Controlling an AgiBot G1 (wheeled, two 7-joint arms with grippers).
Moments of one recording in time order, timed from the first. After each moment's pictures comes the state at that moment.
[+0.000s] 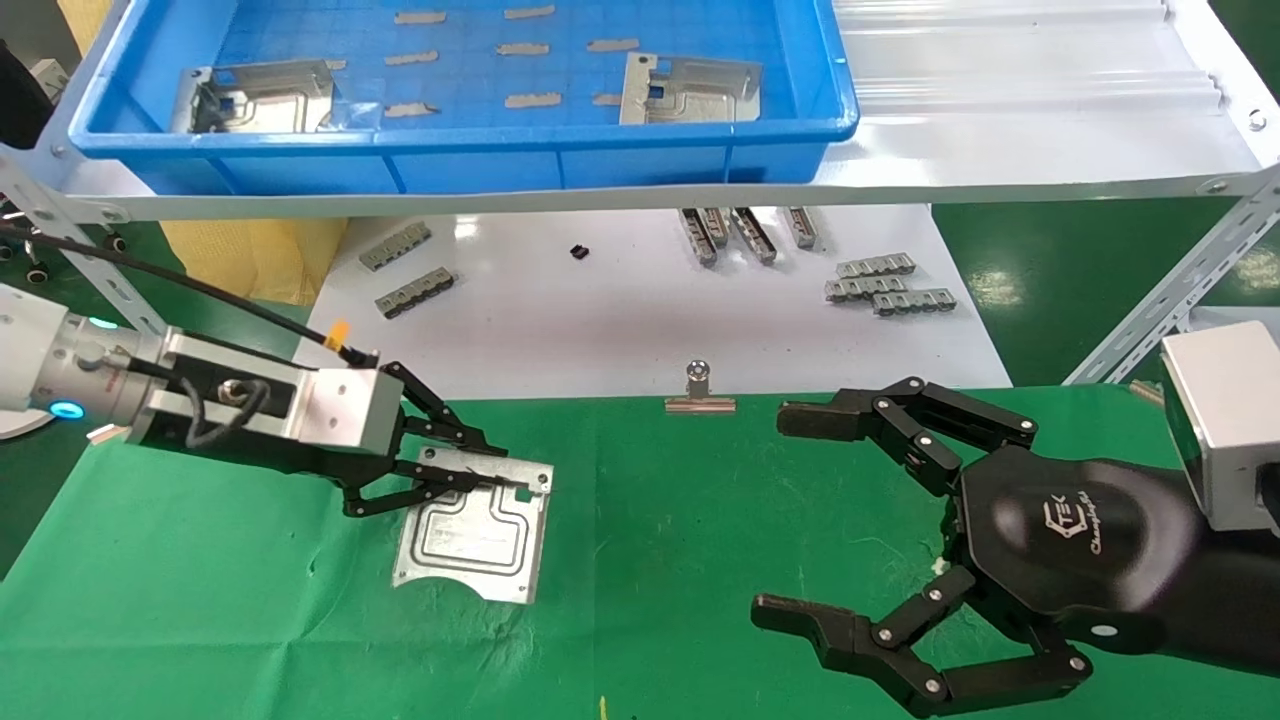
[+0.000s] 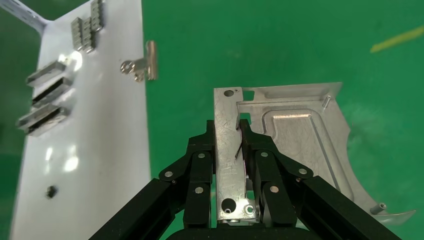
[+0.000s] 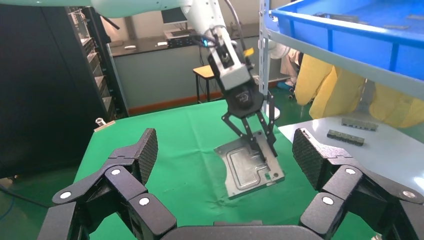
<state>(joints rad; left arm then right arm) -1.87 1.08 0.74 -0.20 1.45 1.57 0.64 1.09 -0.56 -0.39 1.23 -0.64 -1.43 0.12</state>
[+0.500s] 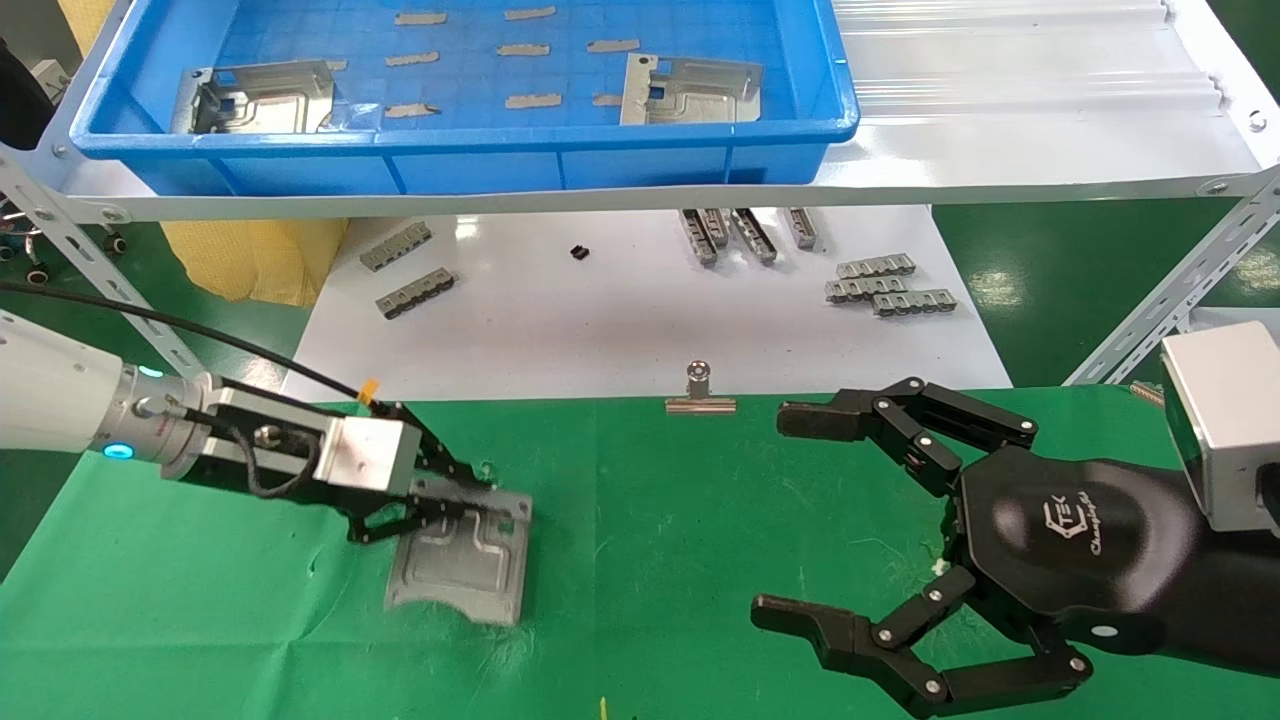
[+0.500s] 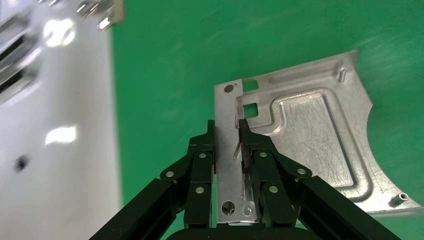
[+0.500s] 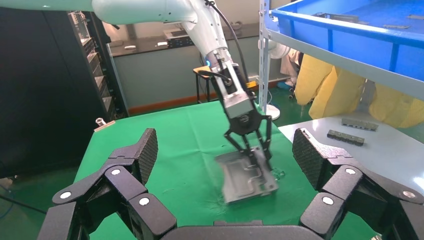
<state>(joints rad) -1.83 1.13 0.79 -0.08 1.50 1.46 0.76 1.09 -0.56 -0.39 1.23 -0.64 -1.43 0.12</state>
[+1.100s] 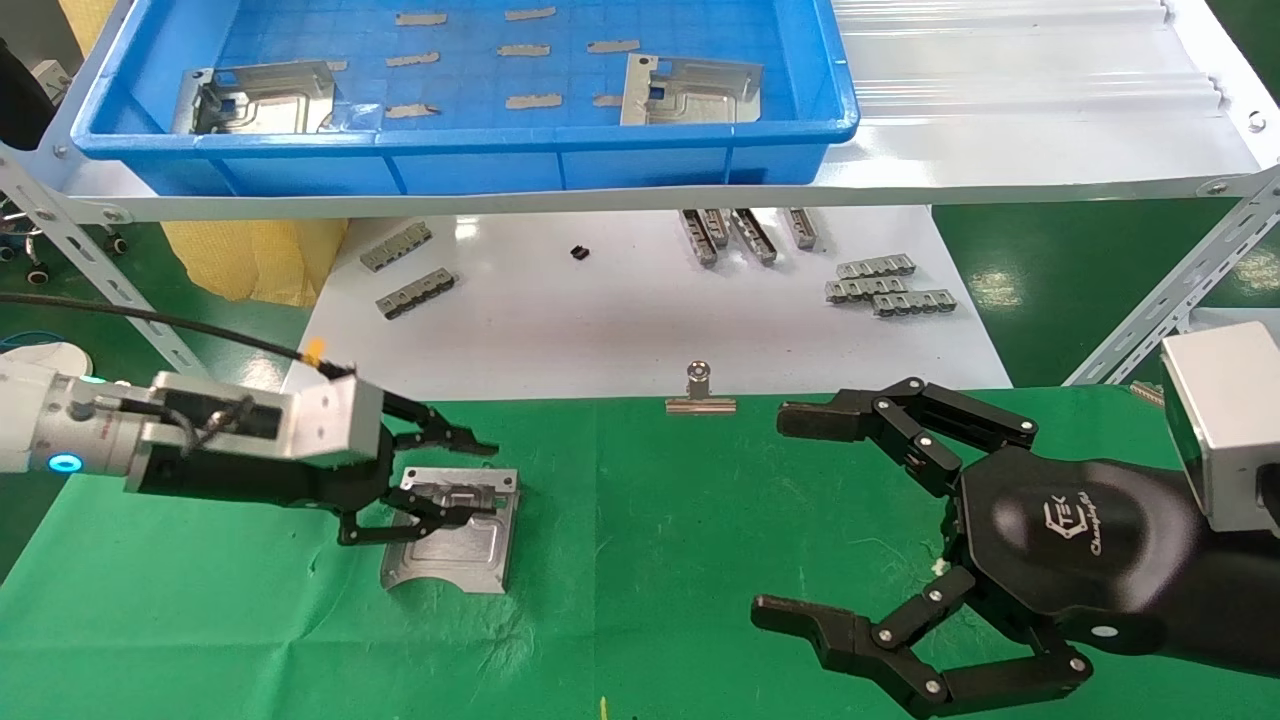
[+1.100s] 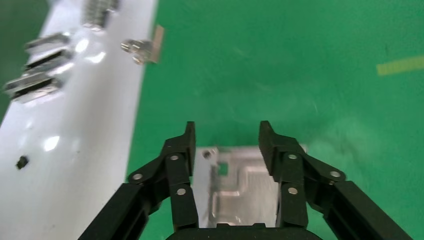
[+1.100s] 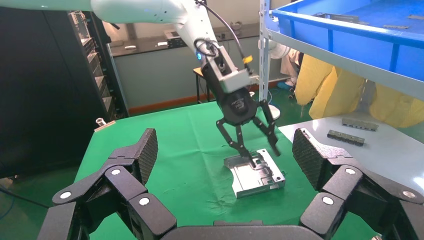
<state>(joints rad) -1.81 1.08 0.71 0.02 1.39 1.57 0.71 1.09 -0.56 -0.39 1.23 -0.64 -1.43 0.12</state>
